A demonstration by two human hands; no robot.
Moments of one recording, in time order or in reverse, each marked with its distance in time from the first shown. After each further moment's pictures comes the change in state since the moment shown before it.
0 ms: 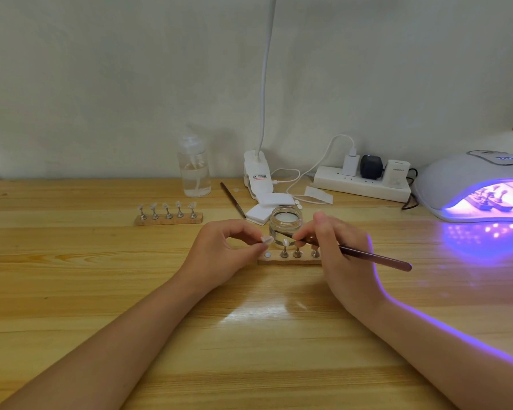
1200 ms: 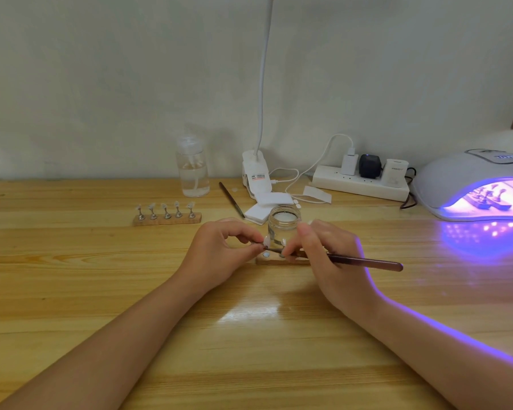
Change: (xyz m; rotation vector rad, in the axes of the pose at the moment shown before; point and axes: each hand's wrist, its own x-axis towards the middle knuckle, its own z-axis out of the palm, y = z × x) left_hand 0.002 -0.007 0.001 0.089 0.030 0.034; right_hand -0.002 0.002 0.000 -0.132 -0.128 -0.142
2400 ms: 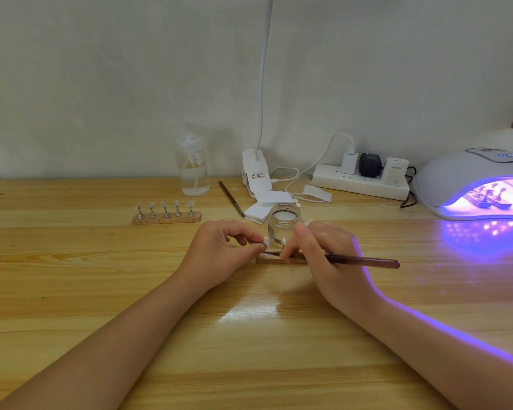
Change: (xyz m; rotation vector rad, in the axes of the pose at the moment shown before) left_hand 0.000 -0.001 0.001 -0.014 -0.008 -0.064; right_hand 0.000 0.000 0.001 -0.078 -0.021 -0.065
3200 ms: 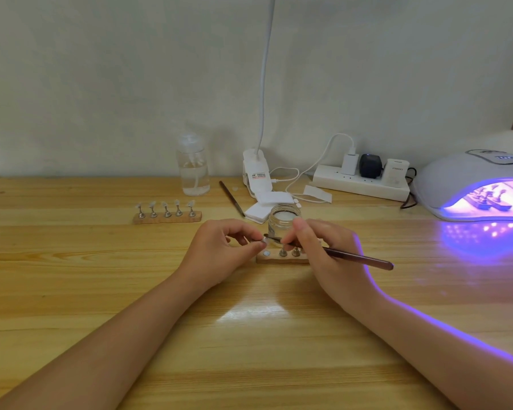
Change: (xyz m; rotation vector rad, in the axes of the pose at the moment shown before) left_hand 0.000 -0.003 0.000 -0.011 0.009 0.007; right_hand 0.004 -0.002 -0.001 0.053 -0.010 0.129
